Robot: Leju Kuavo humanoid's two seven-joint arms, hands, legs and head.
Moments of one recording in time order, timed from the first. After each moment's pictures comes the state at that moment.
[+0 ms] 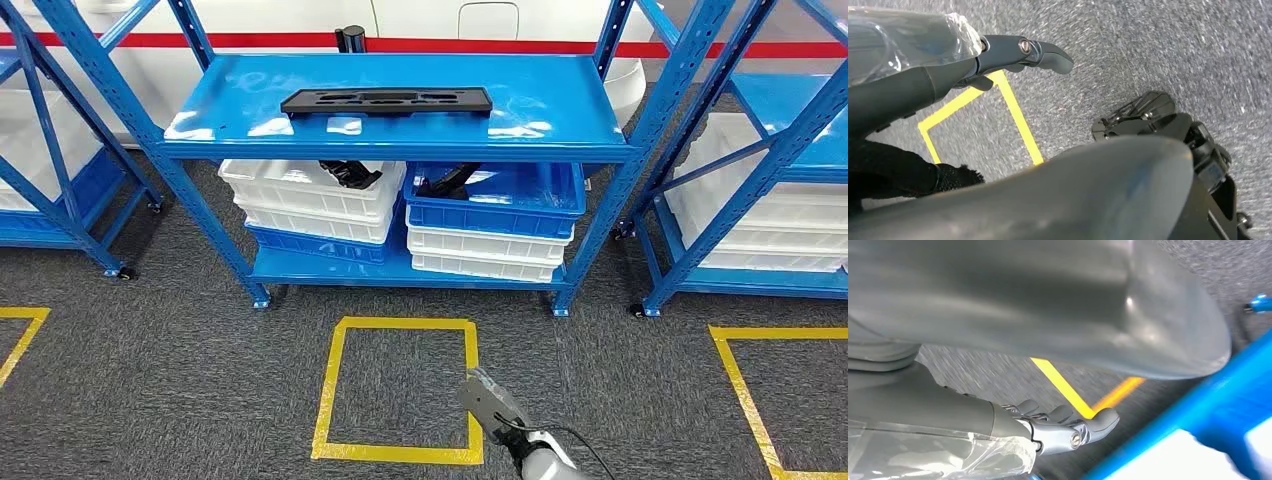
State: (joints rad) left arm 0.00 -0.05 -0.65 -0.32 0.34 0.26 0.09; right arm -0.34 -0.06 0.63 -0.57 -0.06 -0.30 -0.14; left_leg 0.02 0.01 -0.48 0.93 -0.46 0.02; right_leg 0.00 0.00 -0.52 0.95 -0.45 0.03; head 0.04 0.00
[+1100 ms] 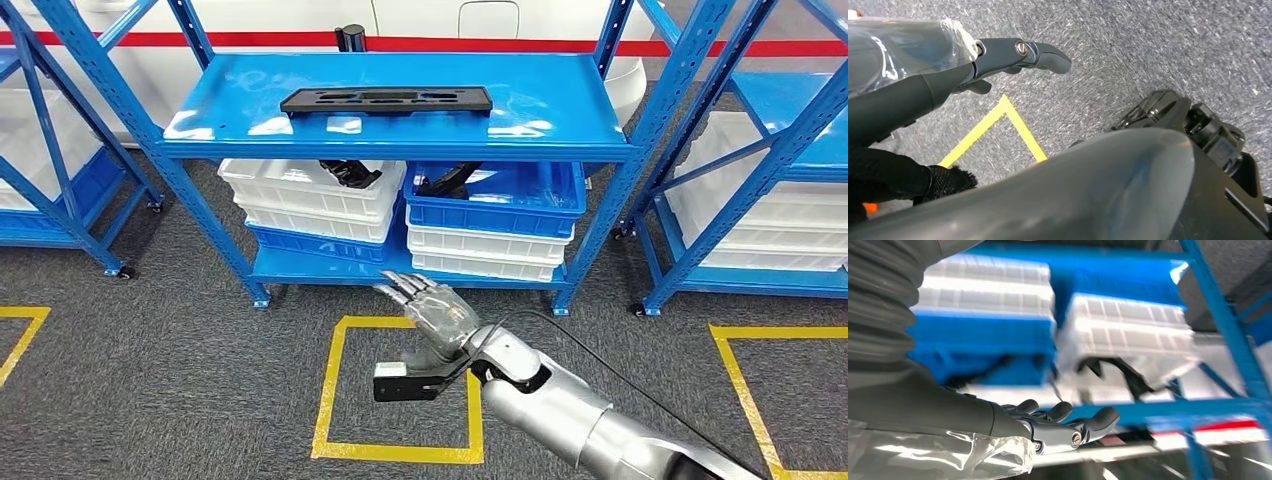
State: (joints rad) left arm -0.06 -0.05 -0.90 -0.28 0.43 0.30 0.11; right arm -0.57 -0.16 0.82 -1.14 0.73 -0.27 0.12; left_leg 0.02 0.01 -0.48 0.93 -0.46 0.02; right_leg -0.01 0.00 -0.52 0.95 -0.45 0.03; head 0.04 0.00
